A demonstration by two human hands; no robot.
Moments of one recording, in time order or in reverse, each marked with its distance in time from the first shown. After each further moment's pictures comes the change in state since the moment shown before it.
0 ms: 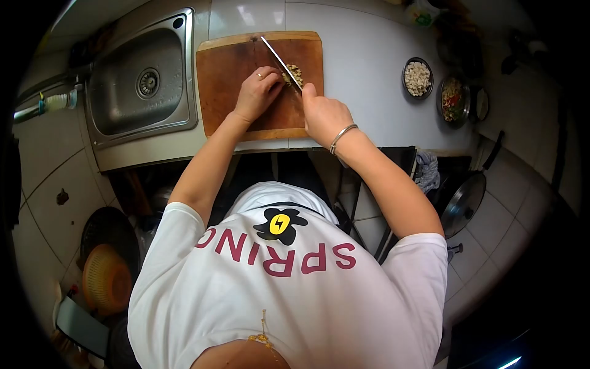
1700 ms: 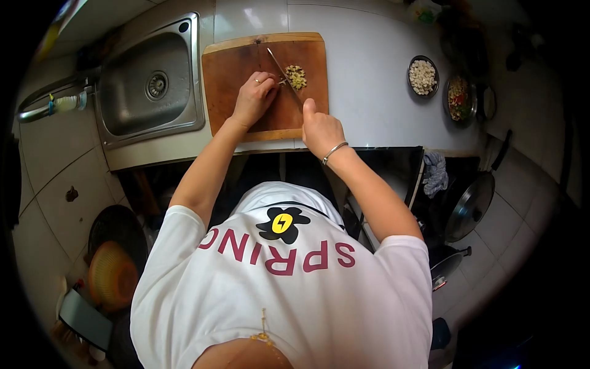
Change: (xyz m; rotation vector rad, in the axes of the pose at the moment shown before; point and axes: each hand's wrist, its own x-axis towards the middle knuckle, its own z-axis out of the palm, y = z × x) left_hand -0.010 -0.003 -0.015 0.079 -0.050 0.004; right_hand -0.010 0.001 0.069 0.151 0.165 0.022
